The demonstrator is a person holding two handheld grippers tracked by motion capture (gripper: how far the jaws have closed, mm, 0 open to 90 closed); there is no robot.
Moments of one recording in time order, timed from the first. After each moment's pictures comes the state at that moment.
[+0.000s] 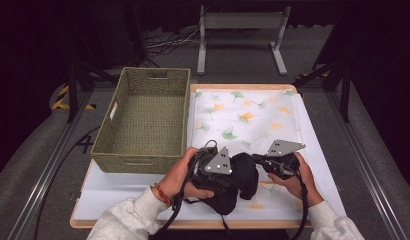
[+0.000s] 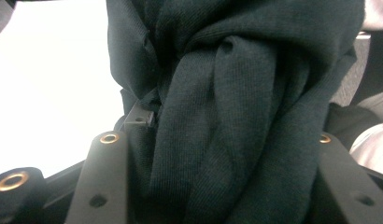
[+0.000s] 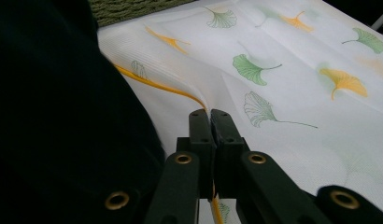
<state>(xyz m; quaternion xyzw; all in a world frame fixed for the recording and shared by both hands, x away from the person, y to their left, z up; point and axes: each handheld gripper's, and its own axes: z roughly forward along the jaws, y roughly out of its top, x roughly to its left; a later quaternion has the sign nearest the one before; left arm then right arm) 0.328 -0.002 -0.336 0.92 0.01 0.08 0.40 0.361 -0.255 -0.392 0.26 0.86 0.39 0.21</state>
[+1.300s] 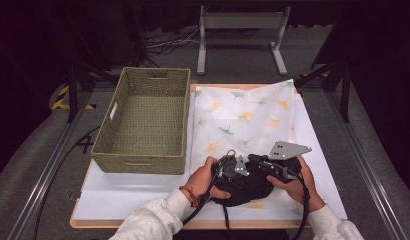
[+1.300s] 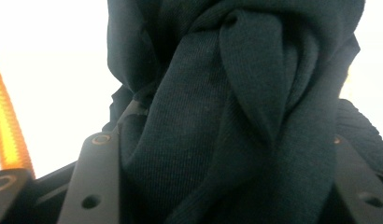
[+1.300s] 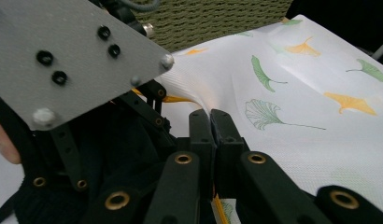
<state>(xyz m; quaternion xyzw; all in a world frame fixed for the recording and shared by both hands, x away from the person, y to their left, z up) 0.364 -0.056 -0.422 0.95 0.08 0.06 0.31 0.342 -0.246 -0.369 0.24 0.85 0.43 0.21</state>
